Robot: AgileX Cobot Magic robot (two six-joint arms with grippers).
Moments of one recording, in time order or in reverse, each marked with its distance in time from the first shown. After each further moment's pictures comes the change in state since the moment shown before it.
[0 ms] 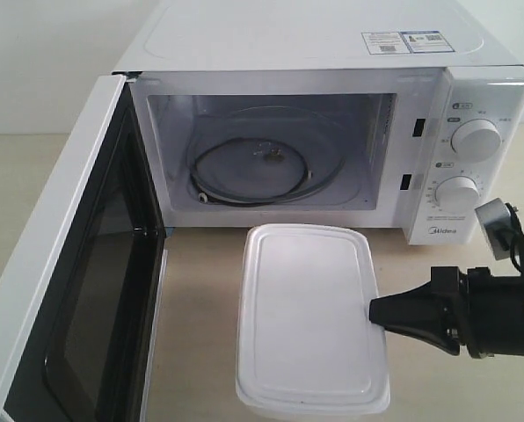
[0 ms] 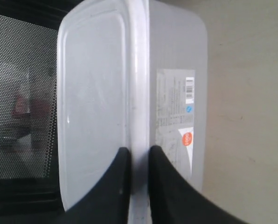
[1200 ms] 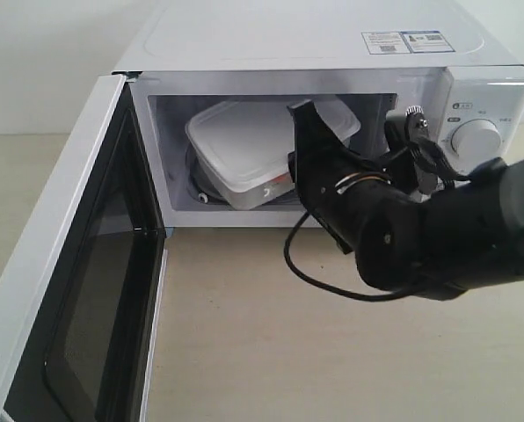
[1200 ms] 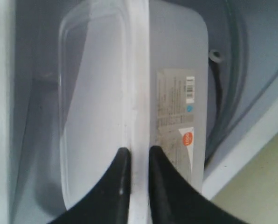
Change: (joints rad) left arm 0.000 0.000 0.000 0.000 0.000 0.000; right arm 0.817 0.012 -0.439 2.087 0.417 -0.611
